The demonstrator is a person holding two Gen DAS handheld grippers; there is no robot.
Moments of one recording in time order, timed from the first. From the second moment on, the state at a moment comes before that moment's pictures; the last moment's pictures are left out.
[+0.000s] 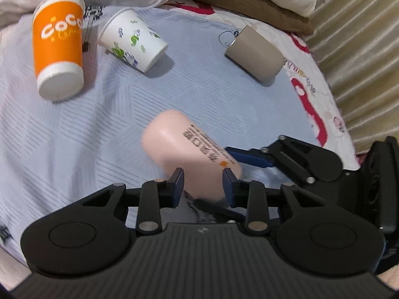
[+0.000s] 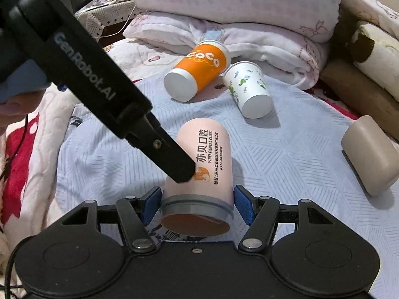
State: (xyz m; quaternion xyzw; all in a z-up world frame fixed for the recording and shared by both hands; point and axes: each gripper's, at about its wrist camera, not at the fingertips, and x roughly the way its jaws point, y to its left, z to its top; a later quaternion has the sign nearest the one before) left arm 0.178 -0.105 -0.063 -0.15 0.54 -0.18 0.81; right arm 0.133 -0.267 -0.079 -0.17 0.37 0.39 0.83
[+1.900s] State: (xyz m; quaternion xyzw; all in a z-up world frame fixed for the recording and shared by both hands) left arm 0.235 -0.083 -0.103 -0.19 0.62 -0.31 0.70; right arm 0.149 -0.280 -0.095 0.20 0.52 0.18 0.81
